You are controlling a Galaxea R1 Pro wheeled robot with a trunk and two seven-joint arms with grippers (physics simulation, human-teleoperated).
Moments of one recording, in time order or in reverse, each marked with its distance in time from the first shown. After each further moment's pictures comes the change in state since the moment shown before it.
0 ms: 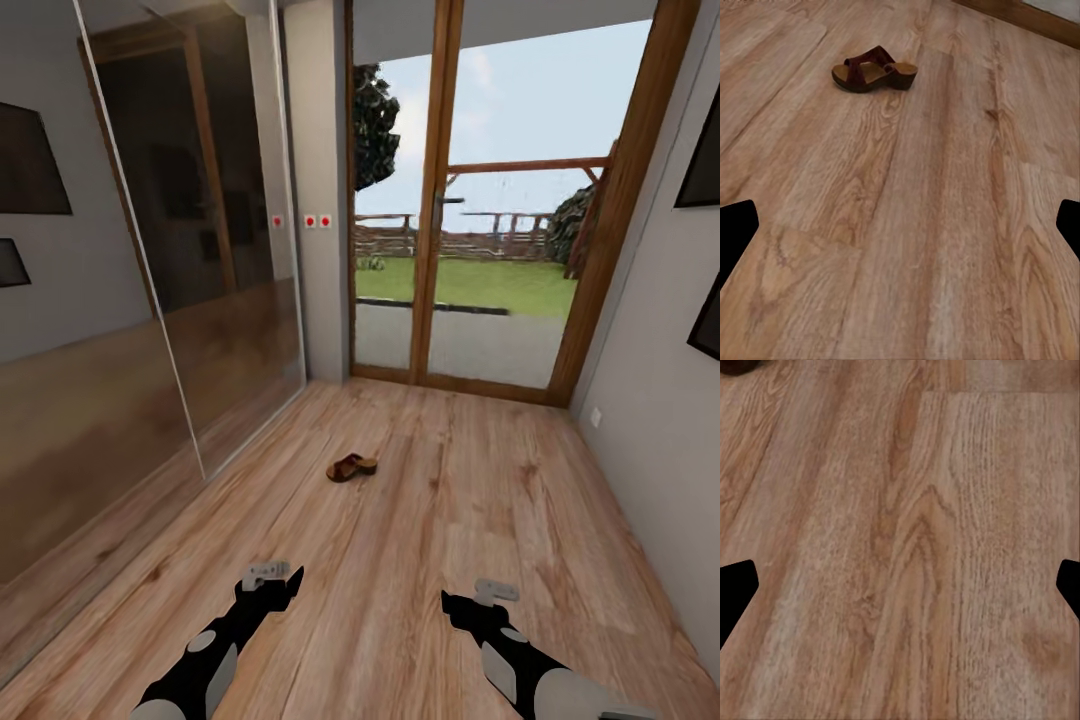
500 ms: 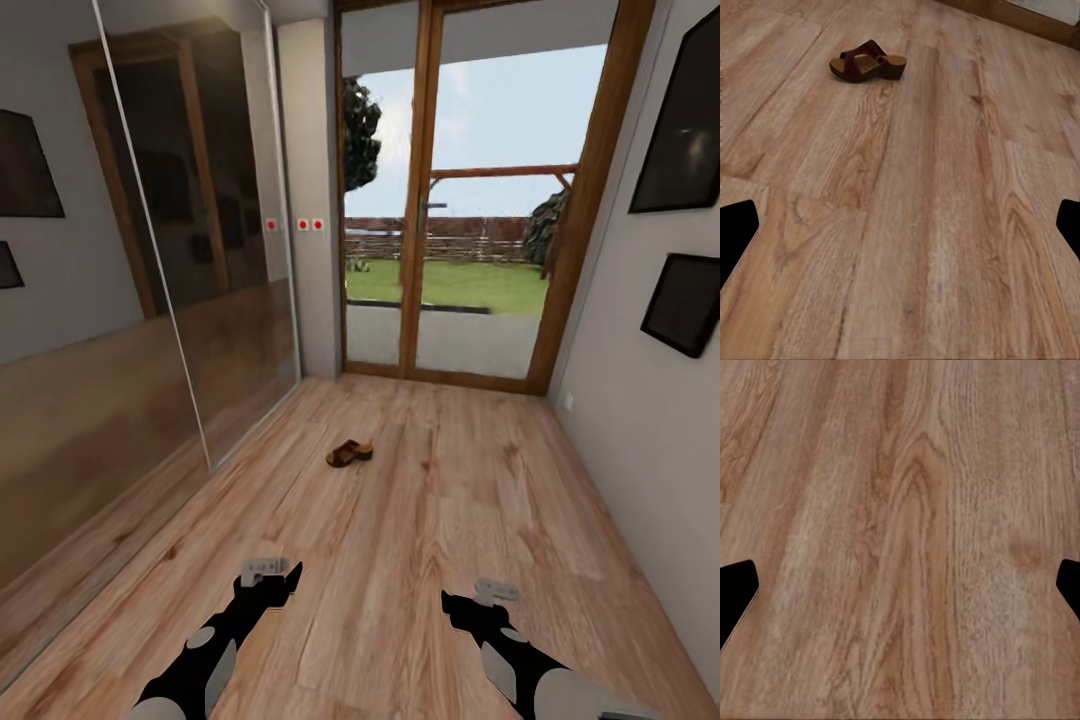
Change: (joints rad) left arm 0.000 0.000 0.000 -0.022 0.000 0.000 0.000; right arm 0.000 0.000 0.000 0.000 0.000 0.000 0.000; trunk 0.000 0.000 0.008
